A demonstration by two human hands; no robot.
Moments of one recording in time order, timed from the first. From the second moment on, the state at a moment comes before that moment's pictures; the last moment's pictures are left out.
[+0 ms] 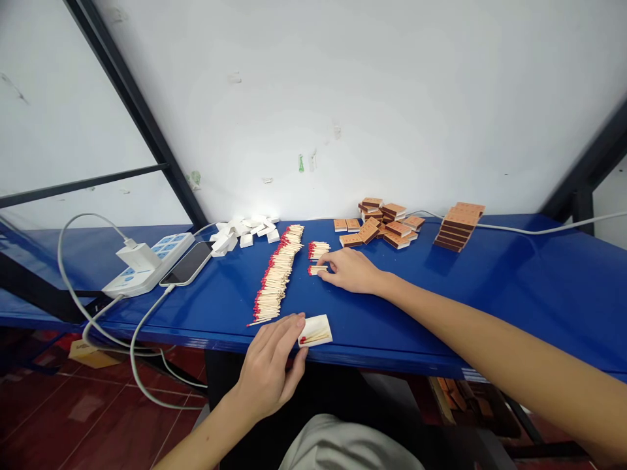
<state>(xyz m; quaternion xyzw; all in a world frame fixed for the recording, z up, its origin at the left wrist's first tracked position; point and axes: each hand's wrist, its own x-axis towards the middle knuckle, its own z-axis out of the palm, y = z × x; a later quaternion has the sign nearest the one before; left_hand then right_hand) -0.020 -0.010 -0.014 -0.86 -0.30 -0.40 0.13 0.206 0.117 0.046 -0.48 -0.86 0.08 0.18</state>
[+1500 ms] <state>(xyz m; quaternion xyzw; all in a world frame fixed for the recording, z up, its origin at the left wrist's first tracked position) -0.022 -0.007 -0.013 -0.86 -0.26 -0.40 0.15 0.200 0.096 0.056 -0.46 -0.88 -0.09 0.01</state>
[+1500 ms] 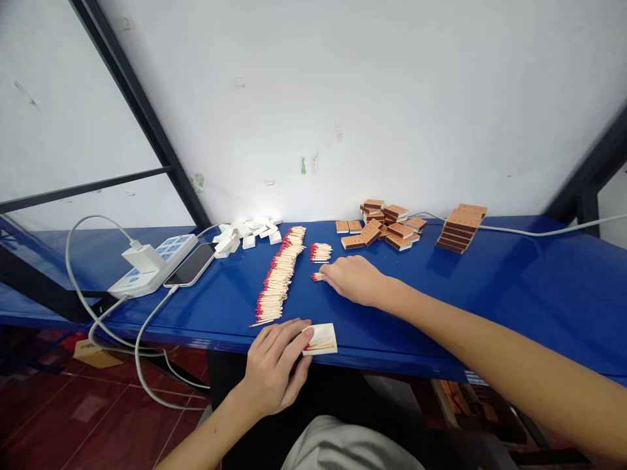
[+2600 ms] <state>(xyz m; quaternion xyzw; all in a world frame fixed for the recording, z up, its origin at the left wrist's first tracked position) -0.023 -0.006 -0.016 -0.87 -0.25 -0.40 0.14 0.207 0.104 0.060 -0.41 -0.91 0.03 0.11</state>
